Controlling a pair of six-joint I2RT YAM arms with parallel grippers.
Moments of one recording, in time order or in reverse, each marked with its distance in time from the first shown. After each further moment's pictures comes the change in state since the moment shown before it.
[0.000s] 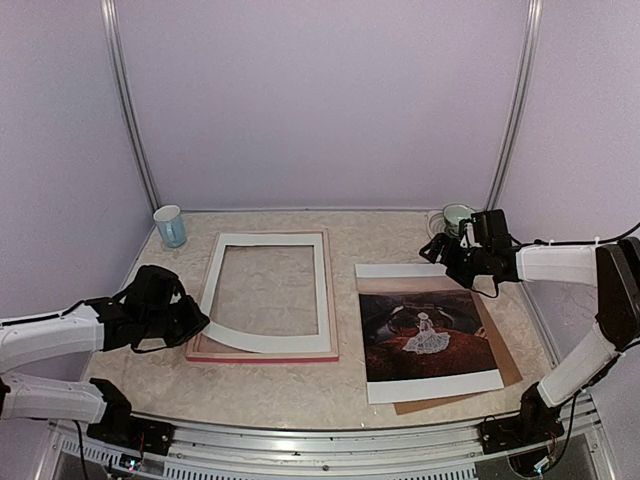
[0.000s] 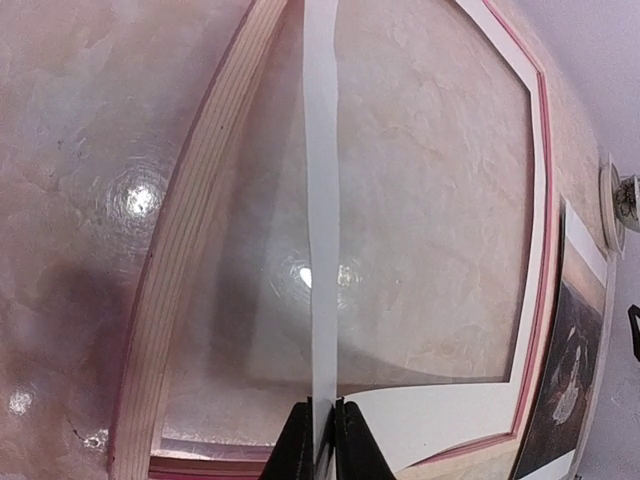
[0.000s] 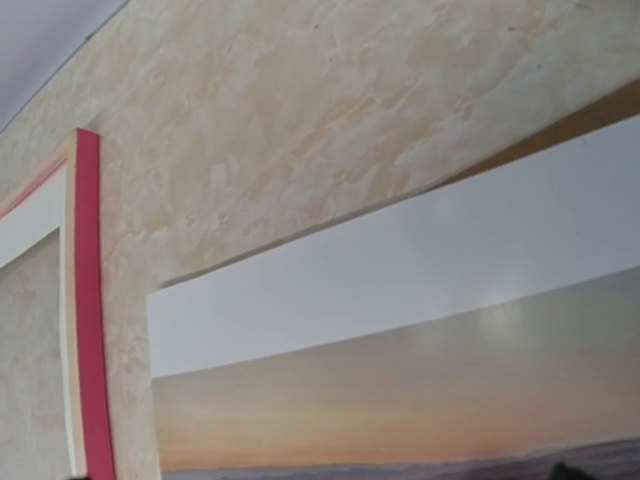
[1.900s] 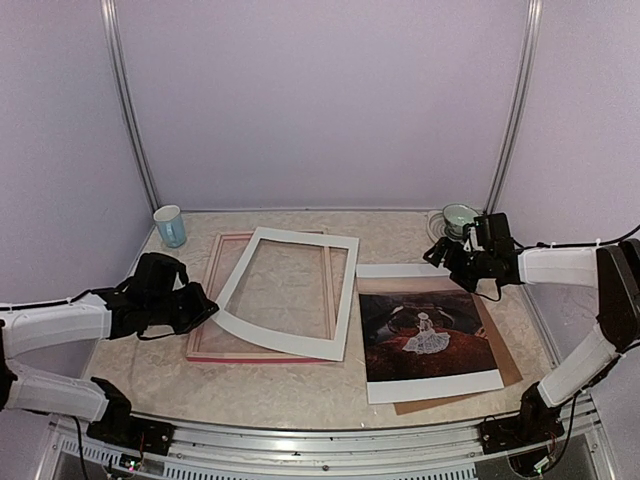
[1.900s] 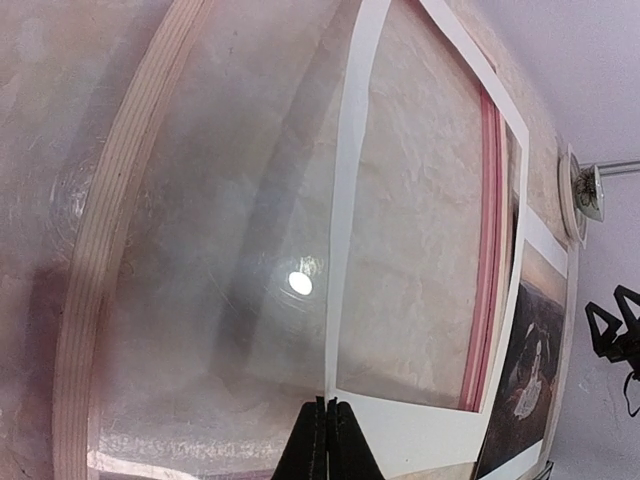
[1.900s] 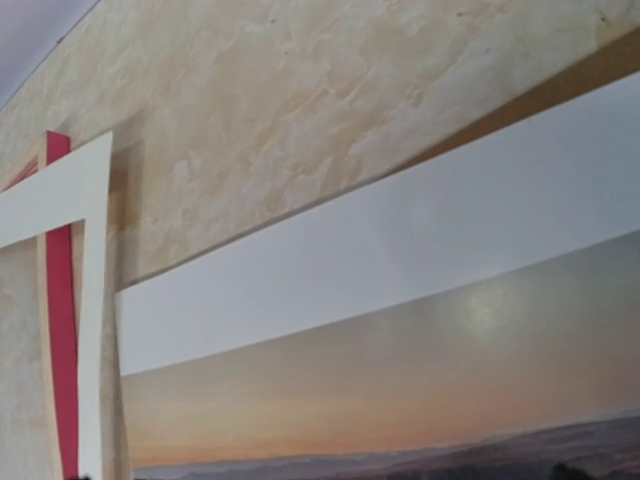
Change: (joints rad) left arm 0.053 0.104 0.063 0.112 0.122 0.046; right arm -0.019 -0.011 -0.028 -0.007 0.006 0.000
